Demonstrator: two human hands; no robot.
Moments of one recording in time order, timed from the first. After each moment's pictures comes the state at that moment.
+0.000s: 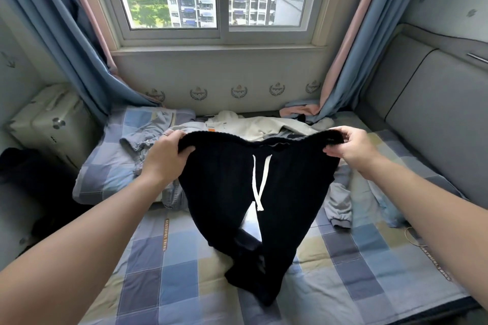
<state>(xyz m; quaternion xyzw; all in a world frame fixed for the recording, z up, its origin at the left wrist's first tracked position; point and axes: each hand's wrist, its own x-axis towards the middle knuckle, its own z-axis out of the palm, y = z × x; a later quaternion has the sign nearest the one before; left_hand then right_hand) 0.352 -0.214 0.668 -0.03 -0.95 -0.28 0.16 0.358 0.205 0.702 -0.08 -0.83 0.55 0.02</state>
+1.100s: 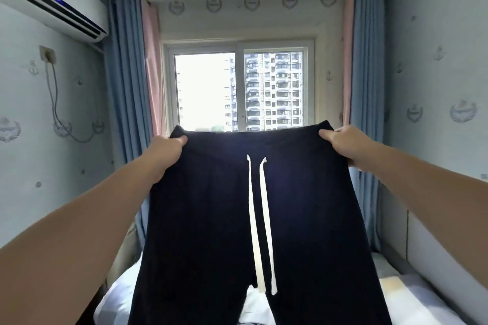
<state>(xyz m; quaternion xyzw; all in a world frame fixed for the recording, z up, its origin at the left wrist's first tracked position) 0.614 -0.011 1.055 0.13 -0.79 -0.54 0.25 0.550 0.356 1.059 0.06 -0.81 0.56 0.14</state>
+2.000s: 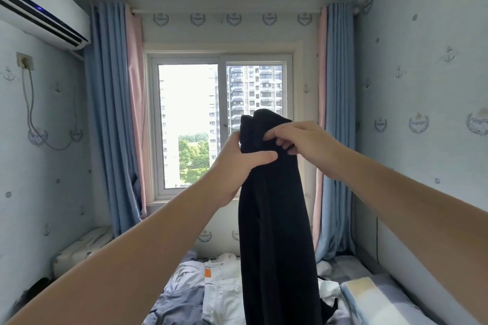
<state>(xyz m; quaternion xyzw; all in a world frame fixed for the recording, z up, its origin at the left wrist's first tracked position) 0.692 0.167 1.043 -0.24 -0.68 -0.68 0.13 0.684 0.342 1.081 0.28 -0.80 0.50 0.18</state>
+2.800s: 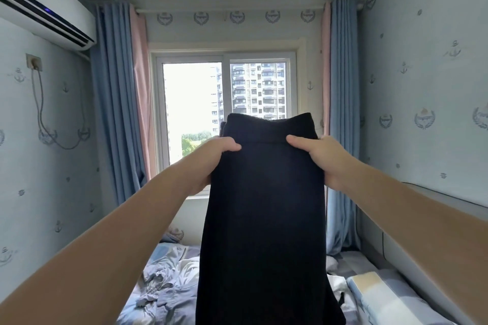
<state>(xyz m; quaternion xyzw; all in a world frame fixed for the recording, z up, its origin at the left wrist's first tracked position) 0.719 0.110 1.056 -0.11 -0.76 -0.64 0.08 0.673 0.343 1.047 0.15 -0.67 0.72 0.07</state>
